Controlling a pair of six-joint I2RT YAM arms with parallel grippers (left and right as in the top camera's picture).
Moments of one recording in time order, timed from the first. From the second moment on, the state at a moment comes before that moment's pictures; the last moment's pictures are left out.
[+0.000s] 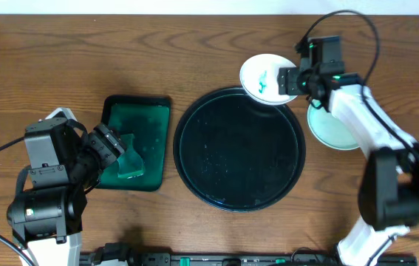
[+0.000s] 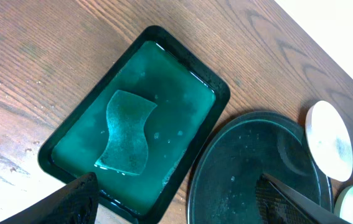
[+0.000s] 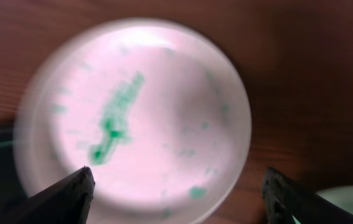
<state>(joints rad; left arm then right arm) 0.14 0.89 1.07 -1.02 0.10 -0.54 0.15 1.92 1.33 -0.35 -0.08 0.12</state>
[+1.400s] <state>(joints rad) 0.14 0.89 1.07 -1.02 0.10 -0.54 0.31 1.68 1.32 -0.77 -0.23 0.12</state>
